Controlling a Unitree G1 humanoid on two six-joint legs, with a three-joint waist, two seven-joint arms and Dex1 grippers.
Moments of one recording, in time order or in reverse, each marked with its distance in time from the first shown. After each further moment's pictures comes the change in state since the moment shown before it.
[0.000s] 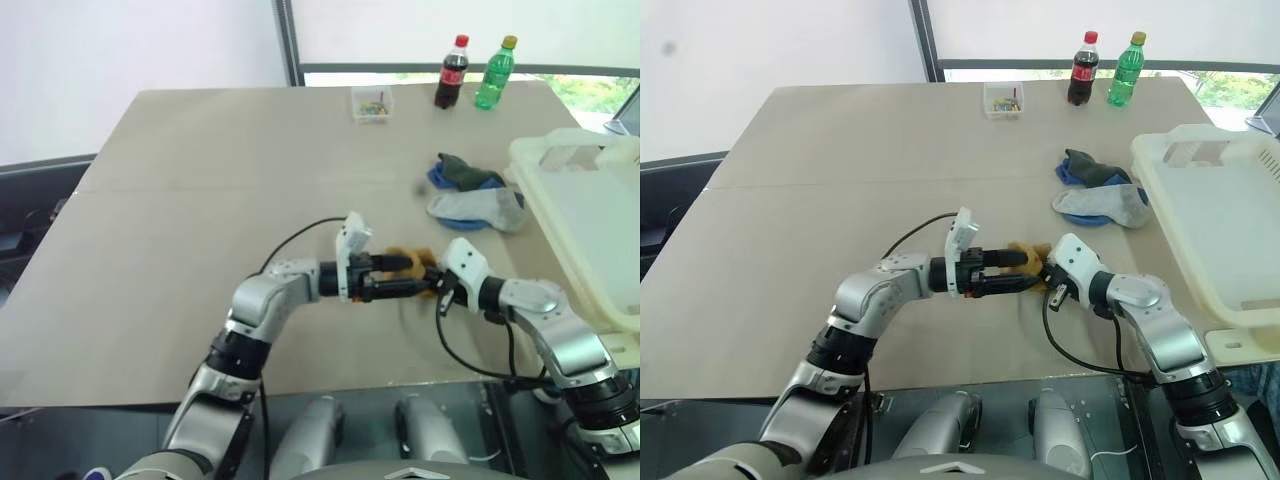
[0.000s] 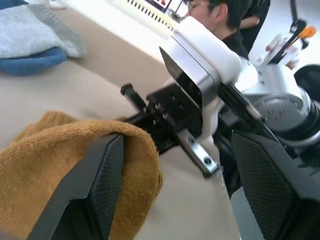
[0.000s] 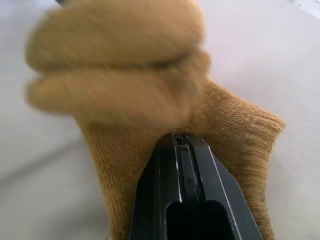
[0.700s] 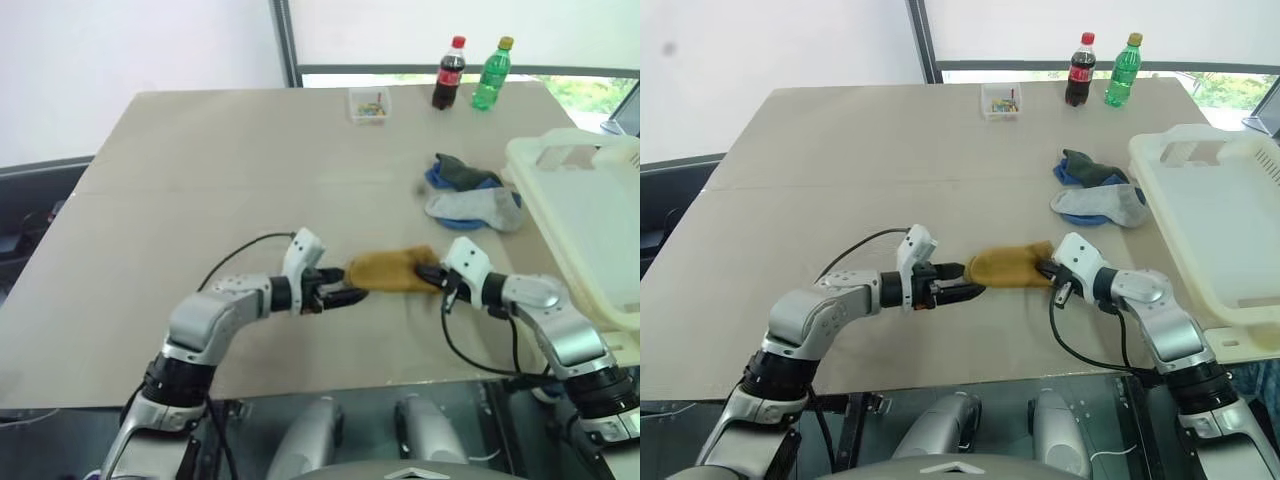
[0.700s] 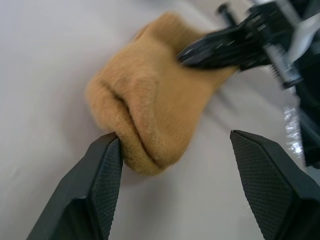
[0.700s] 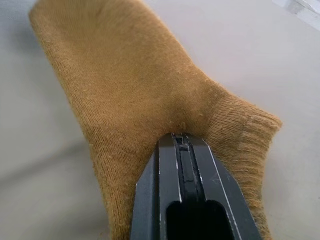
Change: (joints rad) left arm 0.130 0.261 0.078 -0.218 0.007 0.143 0.140; right arm -0.037 -0.012 0.021 0.111 -0.025 -0.135 0.048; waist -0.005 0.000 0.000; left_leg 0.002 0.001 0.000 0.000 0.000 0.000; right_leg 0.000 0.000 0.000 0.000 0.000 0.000
